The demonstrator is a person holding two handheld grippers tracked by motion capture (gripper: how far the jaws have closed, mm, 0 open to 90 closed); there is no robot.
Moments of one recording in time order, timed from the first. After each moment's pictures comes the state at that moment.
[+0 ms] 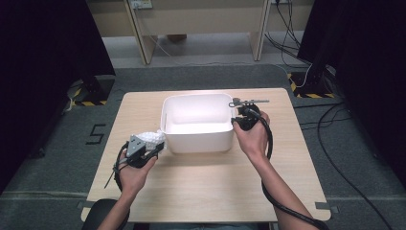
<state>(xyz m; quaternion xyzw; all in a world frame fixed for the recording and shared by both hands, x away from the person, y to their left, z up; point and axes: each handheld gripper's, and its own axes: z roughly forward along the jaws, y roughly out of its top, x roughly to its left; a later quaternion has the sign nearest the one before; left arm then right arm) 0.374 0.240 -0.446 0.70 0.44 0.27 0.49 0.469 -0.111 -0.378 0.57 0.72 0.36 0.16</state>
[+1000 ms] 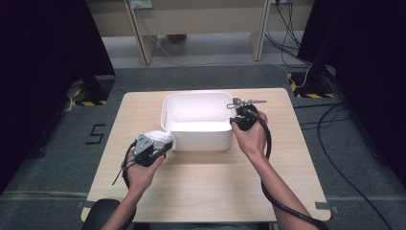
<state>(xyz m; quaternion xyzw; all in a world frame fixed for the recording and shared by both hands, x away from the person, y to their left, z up) 0.383 0.222 -0.451 0.71 0.42 0.25 0.51 0.473 -0.109 -0.383 0.55 0.73 0.36 0.17</state>
